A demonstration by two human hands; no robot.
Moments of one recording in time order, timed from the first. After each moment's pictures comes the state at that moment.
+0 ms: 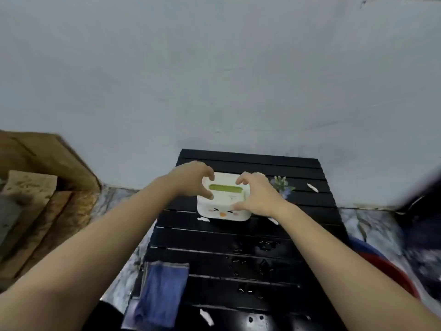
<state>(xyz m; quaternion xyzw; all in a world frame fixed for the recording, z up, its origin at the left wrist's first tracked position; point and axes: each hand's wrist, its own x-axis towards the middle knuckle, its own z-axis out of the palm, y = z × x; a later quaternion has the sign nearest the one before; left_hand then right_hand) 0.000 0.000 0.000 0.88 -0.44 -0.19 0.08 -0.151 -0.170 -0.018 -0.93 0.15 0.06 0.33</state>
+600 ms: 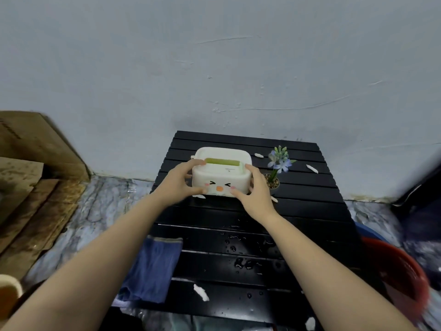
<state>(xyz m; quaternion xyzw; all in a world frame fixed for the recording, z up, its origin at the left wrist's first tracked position) -0.037 0.046 -0.123 0.82 -0.34 -0.16 0.43 -0.185 -0.144 -0.134 -0.81 0.22 -0.16 0.52</state>
